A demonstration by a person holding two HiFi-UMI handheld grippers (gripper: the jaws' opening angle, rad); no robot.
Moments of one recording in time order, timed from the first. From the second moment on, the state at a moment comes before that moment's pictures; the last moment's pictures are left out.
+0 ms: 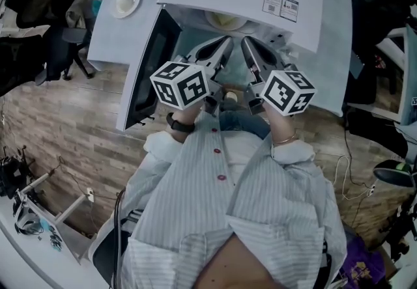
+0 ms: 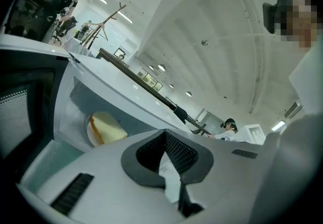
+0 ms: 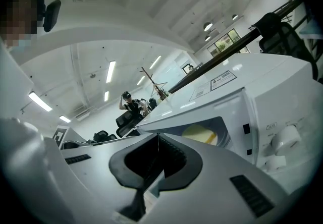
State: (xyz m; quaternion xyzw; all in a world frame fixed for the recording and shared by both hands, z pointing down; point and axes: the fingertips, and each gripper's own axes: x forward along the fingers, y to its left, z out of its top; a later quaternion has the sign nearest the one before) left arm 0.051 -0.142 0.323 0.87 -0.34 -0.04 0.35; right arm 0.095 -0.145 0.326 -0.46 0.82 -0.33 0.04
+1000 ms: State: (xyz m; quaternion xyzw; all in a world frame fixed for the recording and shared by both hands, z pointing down) left arm 0.057 -0.140 0.330 0.87 -0.33 -0.02 0.37; right arm 0.096 -0.143 0.331 -0.45 0.82 -0.35 0.04
